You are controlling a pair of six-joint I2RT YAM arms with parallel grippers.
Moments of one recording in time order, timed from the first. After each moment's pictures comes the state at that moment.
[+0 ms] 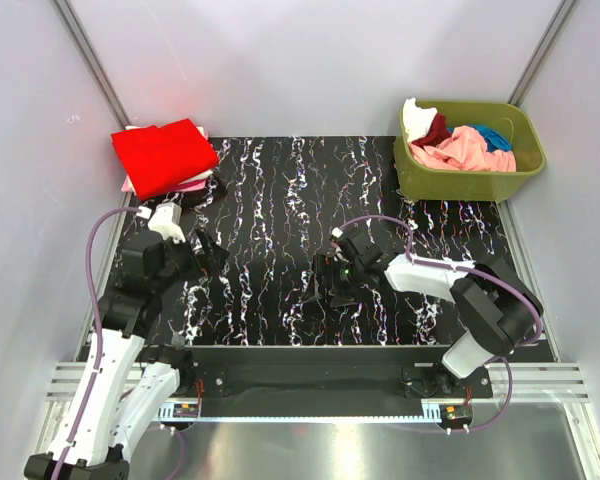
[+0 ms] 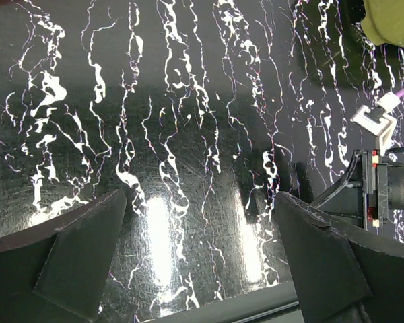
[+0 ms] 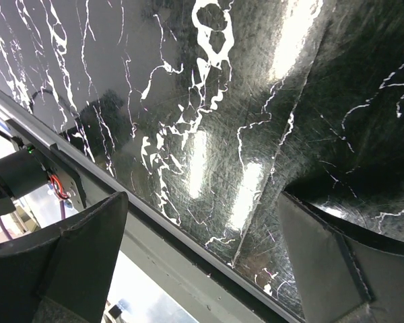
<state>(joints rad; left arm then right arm) -0.19 0.63 0.78 -0.64 0.14 -0.38 0.72 1.59 0.78 -0.14 -0.39 0.77</state>
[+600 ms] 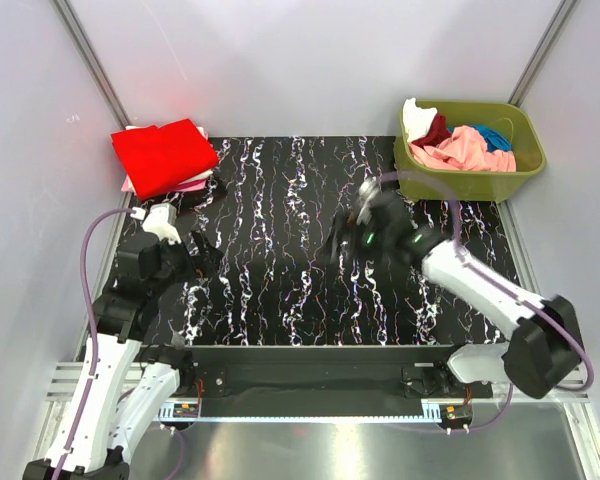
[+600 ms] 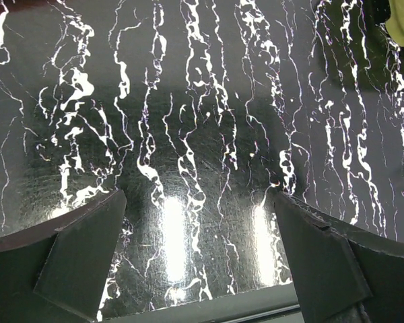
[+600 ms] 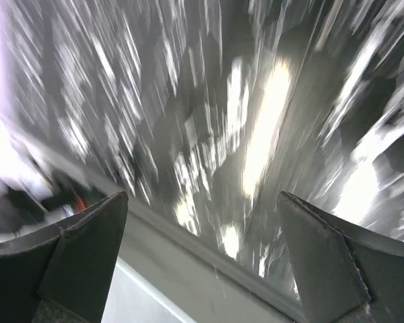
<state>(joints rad) -0.19 0.61 0.82 -0.72 0.08 -0.35 0.66 1.33 0.89 -0.37 -0.25 0.68</state>
